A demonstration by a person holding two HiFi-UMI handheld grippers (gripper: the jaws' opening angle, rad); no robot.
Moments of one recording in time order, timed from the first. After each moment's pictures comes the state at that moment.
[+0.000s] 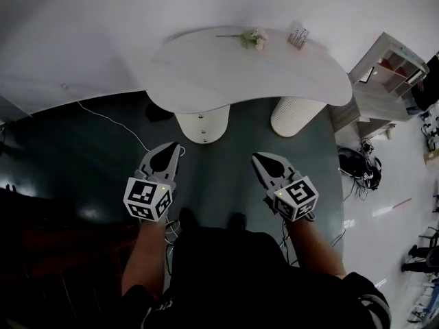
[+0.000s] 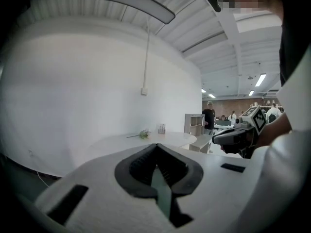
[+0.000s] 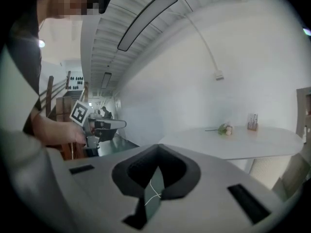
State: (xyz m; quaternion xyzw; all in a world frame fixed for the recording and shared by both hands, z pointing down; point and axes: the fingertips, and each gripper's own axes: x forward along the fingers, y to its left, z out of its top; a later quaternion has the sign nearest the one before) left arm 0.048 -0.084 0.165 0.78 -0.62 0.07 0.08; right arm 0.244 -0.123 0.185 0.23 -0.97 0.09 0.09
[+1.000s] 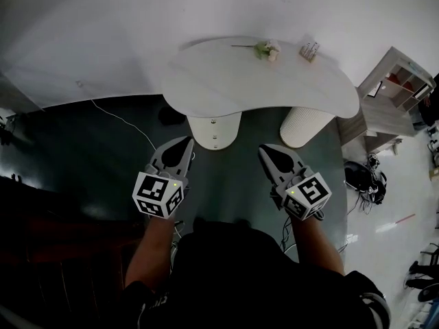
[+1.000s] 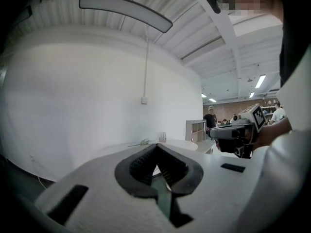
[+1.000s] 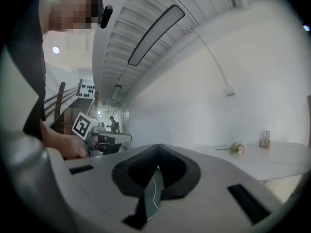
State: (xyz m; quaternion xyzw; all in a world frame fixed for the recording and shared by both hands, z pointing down) left arm 0.055 -0.072 0.112 0.77 -0.63 0.05 0.05; right arm 0.222 -0.112 0.100 0.19 -0.98 0.05 0.01
